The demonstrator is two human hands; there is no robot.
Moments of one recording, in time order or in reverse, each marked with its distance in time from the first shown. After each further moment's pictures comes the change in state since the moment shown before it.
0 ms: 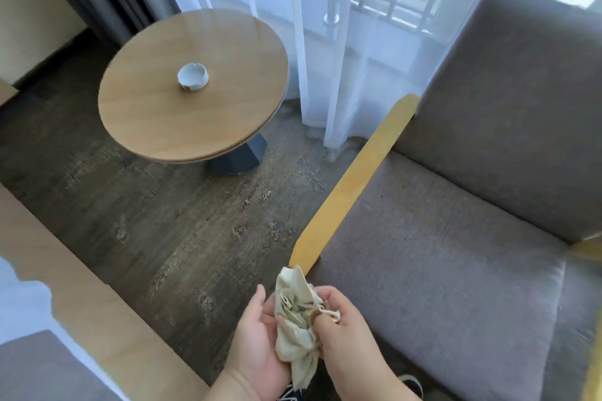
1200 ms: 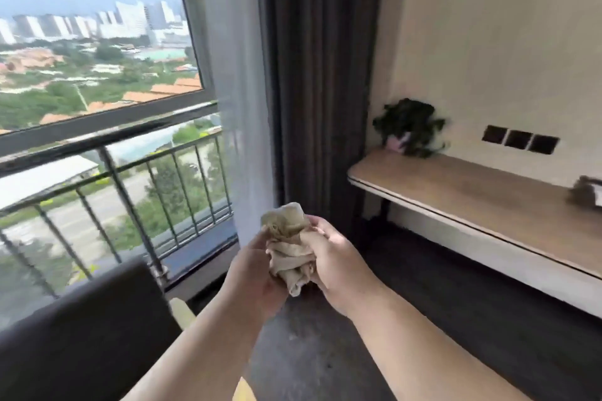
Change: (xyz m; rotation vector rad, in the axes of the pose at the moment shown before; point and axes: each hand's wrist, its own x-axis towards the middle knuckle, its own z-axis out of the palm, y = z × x) left_hand -0.489 -0.475 0.329 1.294 -0.962 -0.366; right_hand -0.684 -0.081 -0.261 0.628 1.222 -0.754
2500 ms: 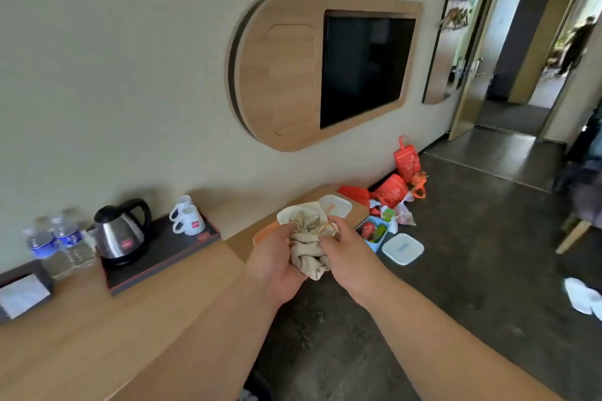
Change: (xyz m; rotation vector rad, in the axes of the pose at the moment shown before) left_hand -0.091 -0.787 0.873 0.522 -1.062 -1.026; right_hand -0.500 -0.139 -0.957 -0.178 1.615 -0.033
